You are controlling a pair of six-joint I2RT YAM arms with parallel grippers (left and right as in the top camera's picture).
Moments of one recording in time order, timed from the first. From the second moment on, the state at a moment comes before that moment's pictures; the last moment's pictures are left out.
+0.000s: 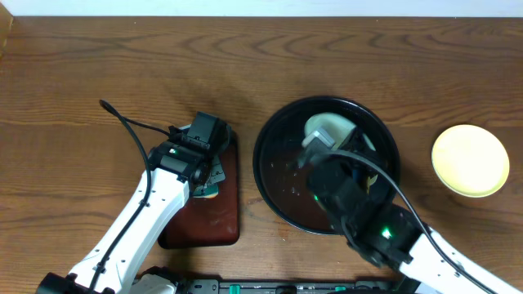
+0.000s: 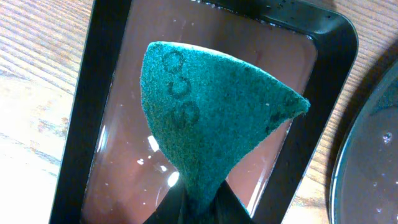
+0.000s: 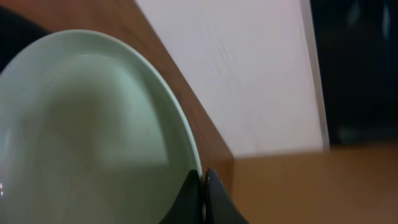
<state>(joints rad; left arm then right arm) -0.37 1.34 0.95 -0.97 -0.19 -0.70 0.90 1.10 0.84 -0.39 1.06 -0.55</state>
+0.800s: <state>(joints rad) -0.37 1.34 0.95 -0.98 -0.19 -0.70 0.59 1.10 0.84 -0.56 0.69 0.05</state>
